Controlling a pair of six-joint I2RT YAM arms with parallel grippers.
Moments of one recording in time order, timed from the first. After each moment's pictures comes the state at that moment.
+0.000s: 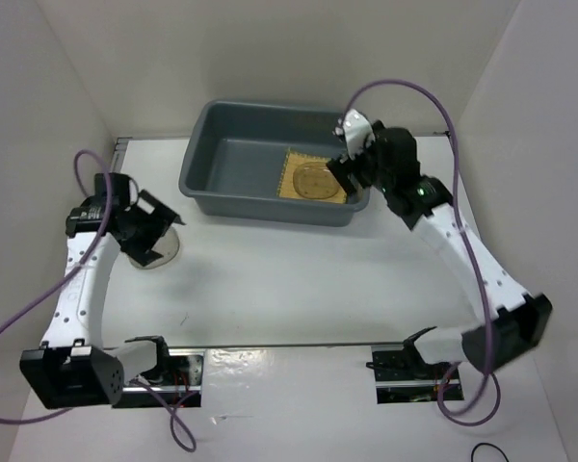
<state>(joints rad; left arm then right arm) 0.00 1.14 1.23 -1.08 0.09 -0.92 0.42 1.42 1.47 -0.45 0.03 -0.47</state>
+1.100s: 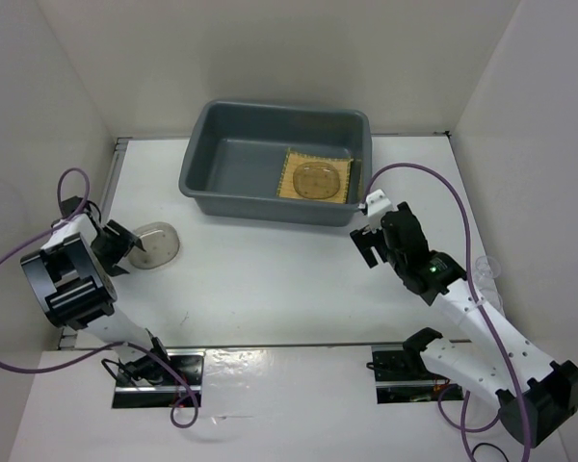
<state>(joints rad) 0.57 1.66 1.02 -0.66 0.16 -0.49 0.51 0.87 0.75 -0.50 0.36 -0.24</state>
